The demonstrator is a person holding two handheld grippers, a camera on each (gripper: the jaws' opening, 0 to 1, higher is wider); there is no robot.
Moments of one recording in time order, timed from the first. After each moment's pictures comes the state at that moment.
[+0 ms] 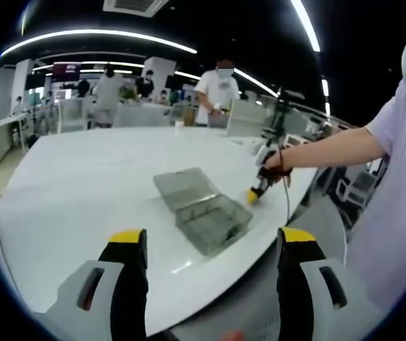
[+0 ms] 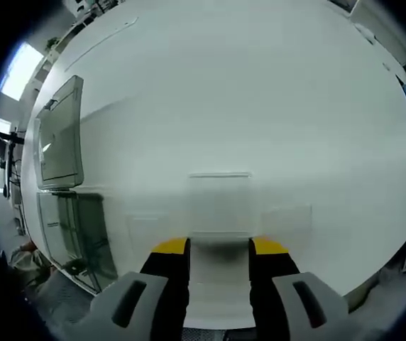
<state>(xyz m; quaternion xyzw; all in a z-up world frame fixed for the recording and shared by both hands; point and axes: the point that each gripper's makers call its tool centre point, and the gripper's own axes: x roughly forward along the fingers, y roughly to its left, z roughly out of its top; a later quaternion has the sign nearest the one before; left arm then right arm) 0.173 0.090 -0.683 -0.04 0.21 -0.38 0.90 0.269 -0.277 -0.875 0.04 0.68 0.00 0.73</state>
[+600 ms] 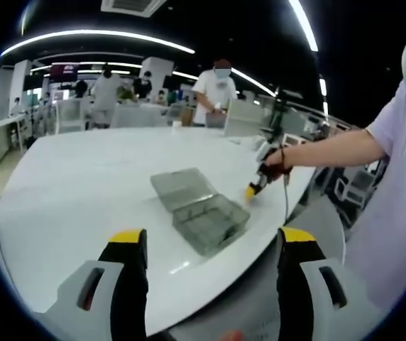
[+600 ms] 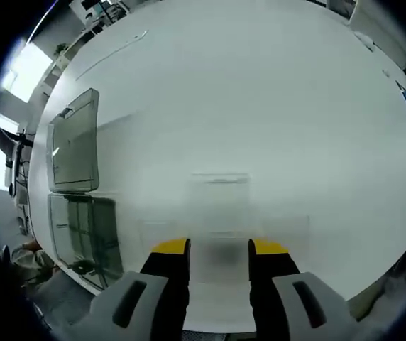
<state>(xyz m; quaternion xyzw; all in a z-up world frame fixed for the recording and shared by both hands) 0.171 0.086 -0.682 -0.03 0.21 -0.39 0.90 0.279 -0.274 -0.858 0.05 0.64 0.02 0.77</state>
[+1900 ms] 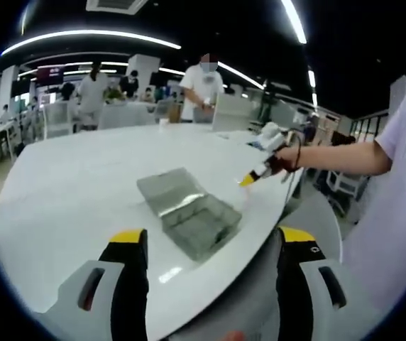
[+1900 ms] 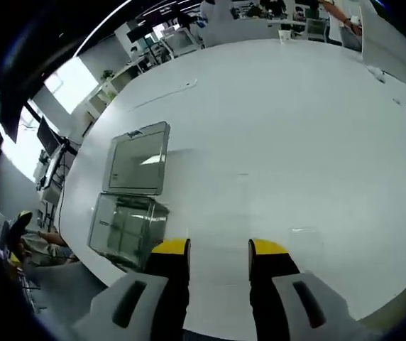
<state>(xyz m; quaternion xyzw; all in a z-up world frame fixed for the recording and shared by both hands) 0.180 0.064 -0.676 -0.01 0.21 -0.42 0.88 0.275 -0.244 -0.806 0.09 0.49 0.13 0.86</state>
